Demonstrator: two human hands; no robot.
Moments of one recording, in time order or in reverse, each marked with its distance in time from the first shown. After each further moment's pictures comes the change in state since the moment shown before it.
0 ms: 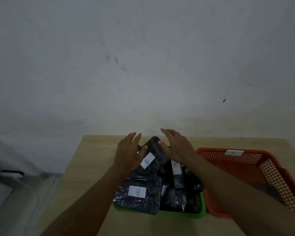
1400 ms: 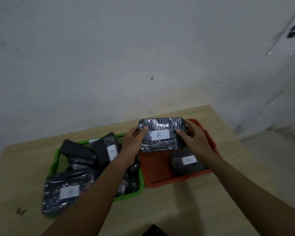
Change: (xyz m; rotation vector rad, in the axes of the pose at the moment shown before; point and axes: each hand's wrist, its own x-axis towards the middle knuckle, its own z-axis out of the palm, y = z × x) left_hand 0.012 0.224 0.099 -1.189 -0.290 -0.338; right_hand -0.189 0.171 -0.104 0.808 0.422 0.606
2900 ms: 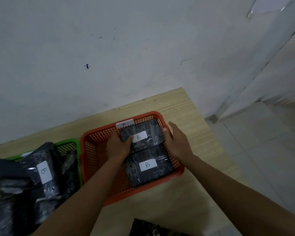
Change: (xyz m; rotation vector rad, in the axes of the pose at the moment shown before) left_hand 0.078 -0.080 0.158 0.665 0.186 -0.071; right_hand 0.066 0.128 -0.109 -0.420 -0.040 0.187
